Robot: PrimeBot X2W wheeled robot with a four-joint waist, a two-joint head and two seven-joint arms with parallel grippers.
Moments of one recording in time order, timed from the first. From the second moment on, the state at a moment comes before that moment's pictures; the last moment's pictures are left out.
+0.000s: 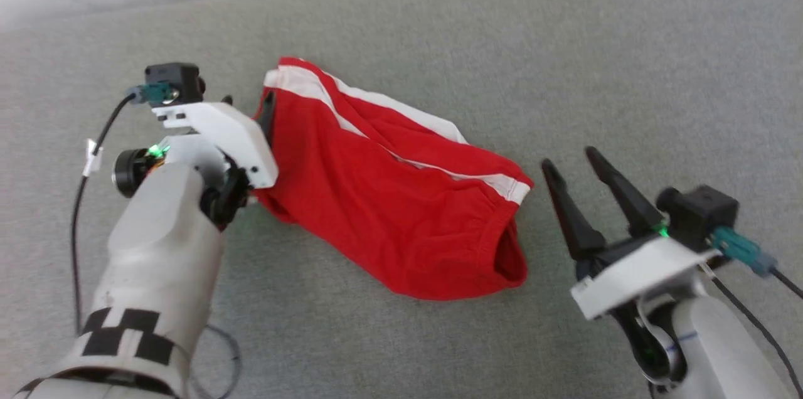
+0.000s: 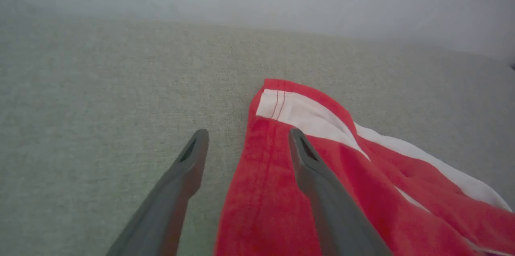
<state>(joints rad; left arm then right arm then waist) -0.90 0.17 -0.24 1.06 -0.51 -0.09 0.00 -0.24 -0.16 0.25 0.14 0.43 0.13 -0.11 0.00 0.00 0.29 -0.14</state>
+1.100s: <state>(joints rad) -0.65 0.42 -0.47 0.61 -0.69 -0.09 0.66 -0.05 -0.12 0.12 -0.12 0.30 0.13 0.04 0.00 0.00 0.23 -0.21</state>
